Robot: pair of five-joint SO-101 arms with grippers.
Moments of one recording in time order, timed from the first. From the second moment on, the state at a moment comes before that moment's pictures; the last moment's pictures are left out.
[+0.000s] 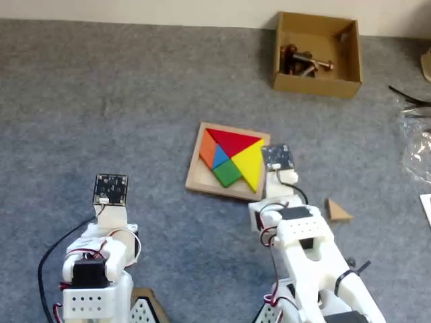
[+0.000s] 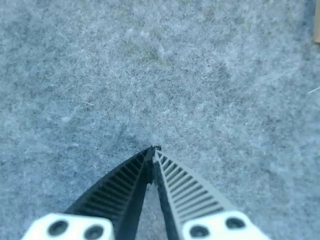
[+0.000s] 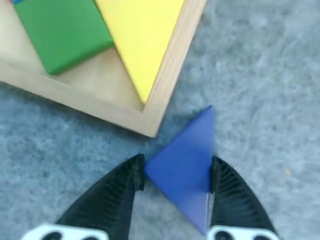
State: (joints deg) left arm -8.3 -104.6 95.9 77.0 1.3; right arm -15.3 -32.3 73.4 33.0 1.7
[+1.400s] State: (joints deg) left arm -8.3 -104.6 95.9 77.0 1.3; right arm -15.2 -33.1 76.4 31.5 1.7
